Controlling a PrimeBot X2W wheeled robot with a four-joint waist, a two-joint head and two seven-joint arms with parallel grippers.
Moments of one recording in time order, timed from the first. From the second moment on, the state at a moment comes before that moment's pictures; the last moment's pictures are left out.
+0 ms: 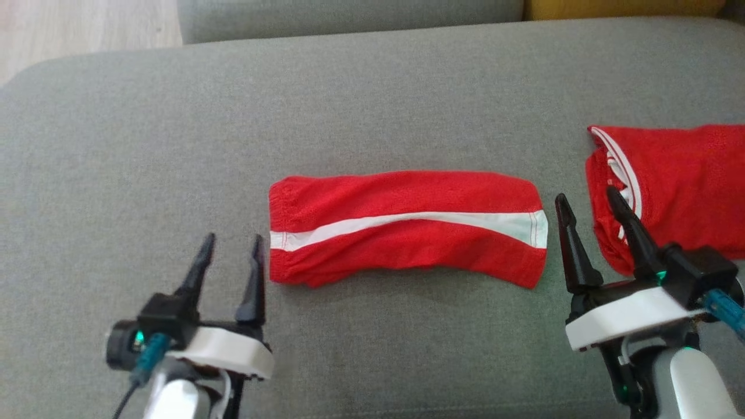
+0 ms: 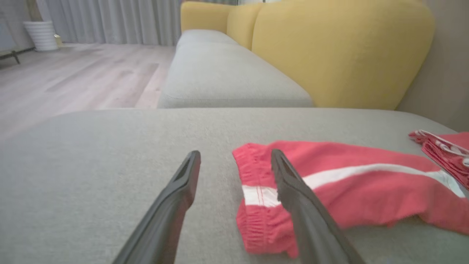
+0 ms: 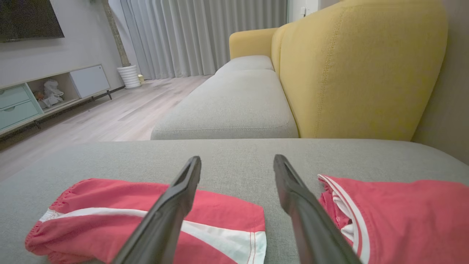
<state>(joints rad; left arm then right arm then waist) -0.02 0.12 -0.30 0.12 -0.22 0.11 -0.24 -0.01 -0.06 0.07 -0.11 0.15 0.12 0.06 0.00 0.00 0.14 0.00</state>
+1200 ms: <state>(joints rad) -0.11 0.15 -0.33 0.19 -0.29 0.05 -0.13 0.05 -0.06 0.08 -0.15 0.14 0.12 0.09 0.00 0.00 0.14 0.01</state>
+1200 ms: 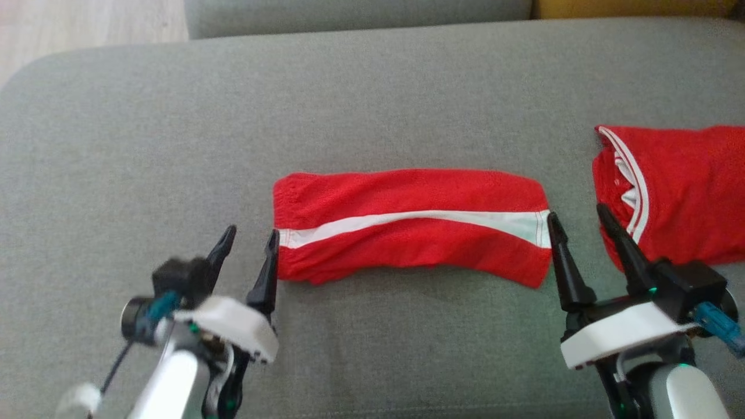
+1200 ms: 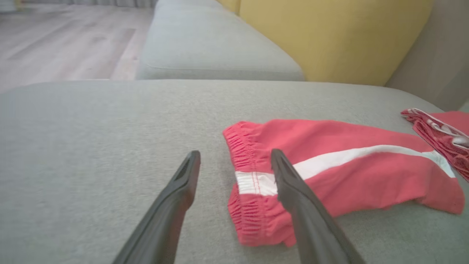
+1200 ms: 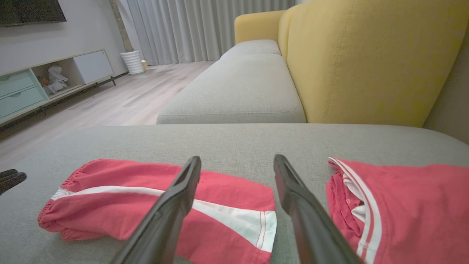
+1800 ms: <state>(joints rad) -0.22 0.13 -0.34 0.39 -0.41 -0.04 -0.03 0.03 -0.05 0.08 -0.13 0.14 0.12 0.10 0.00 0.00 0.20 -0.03</state>
